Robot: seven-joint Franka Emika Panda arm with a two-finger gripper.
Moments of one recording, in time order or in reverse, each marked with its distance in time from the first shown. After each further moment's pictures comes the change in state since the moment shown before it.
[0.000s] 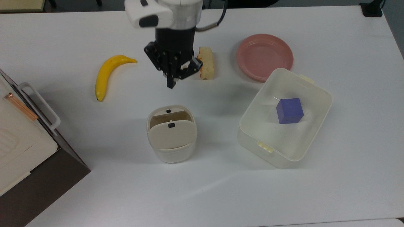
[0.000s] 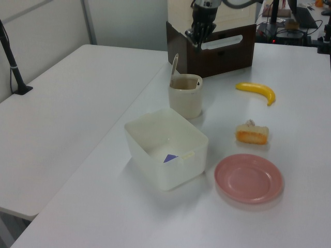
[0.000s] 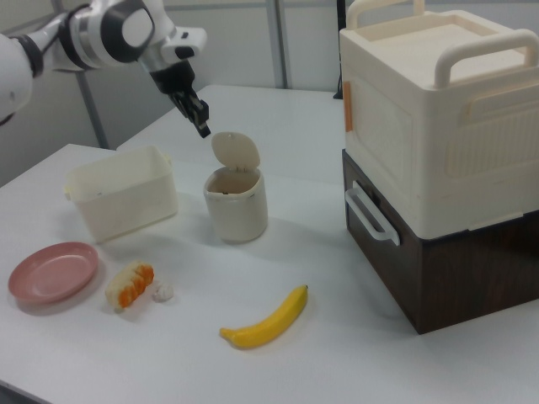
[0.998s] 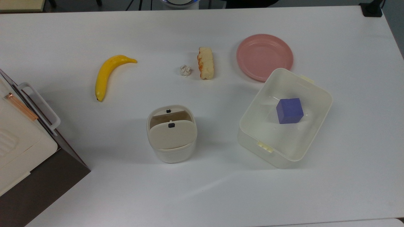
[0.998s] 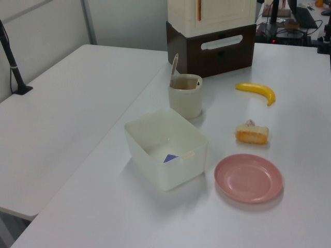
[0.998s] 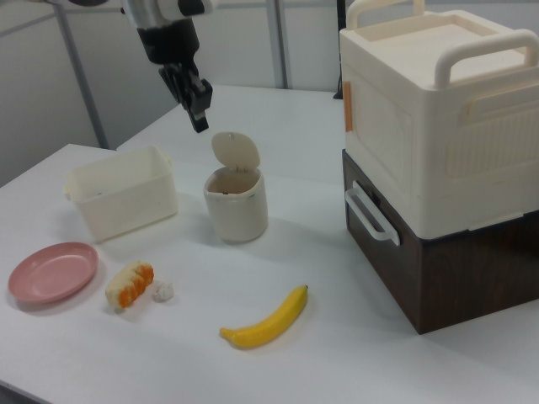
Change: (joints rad) arm -0.282 -0.391 -0.008 -0.168 0.121 -0.317 -0.298
